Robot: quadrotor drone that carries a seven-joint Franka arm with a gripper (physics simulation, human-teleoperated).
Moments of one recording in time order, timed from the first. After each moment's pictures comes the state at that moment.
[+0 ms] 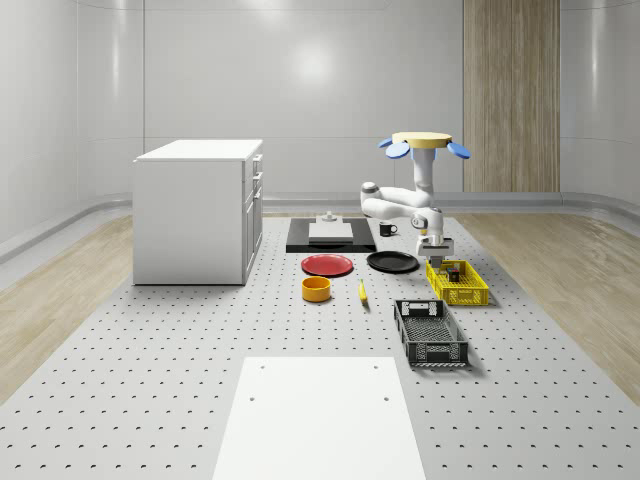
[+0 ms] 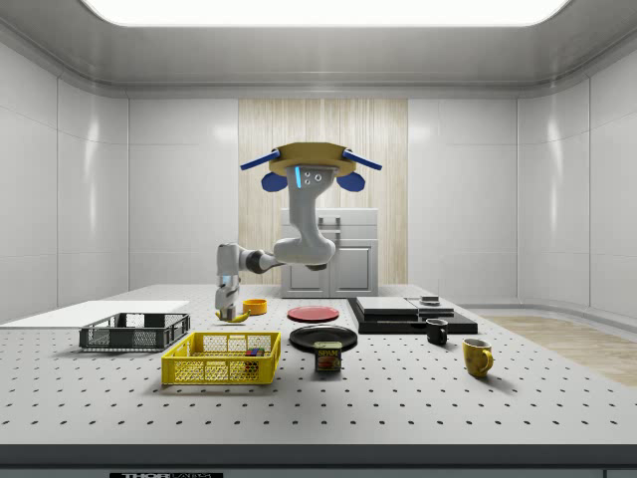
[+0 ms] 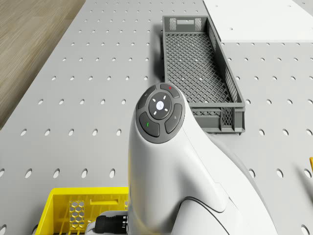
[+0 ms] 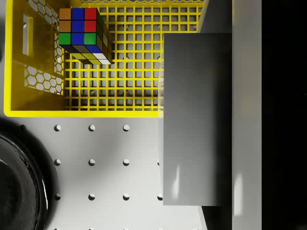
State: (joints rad) arm -1.16 -1.57 1.40 -2.87 -1.73 1.62 1.68
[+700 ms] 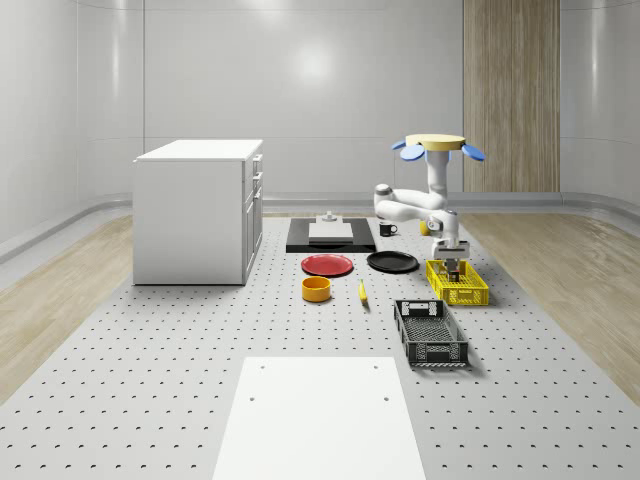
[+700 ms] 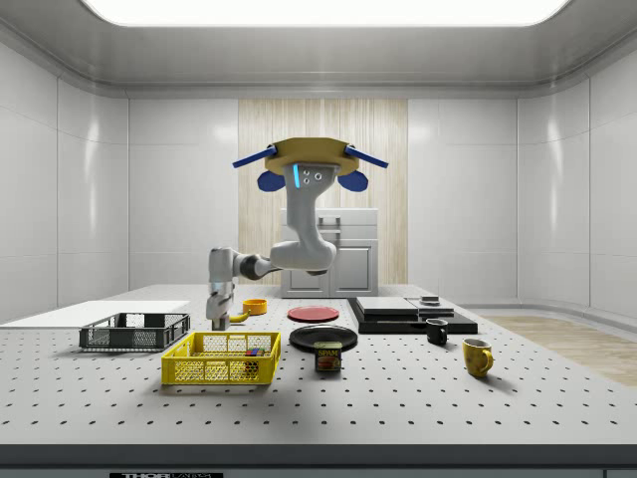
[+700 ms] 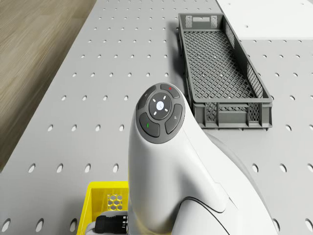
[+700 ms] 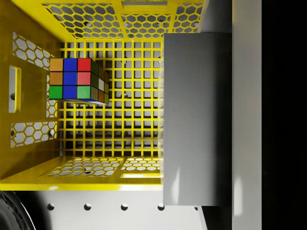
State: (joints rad) arm -1.16 -1.58 1.40 -2.87 -1.73 1.62 1.68
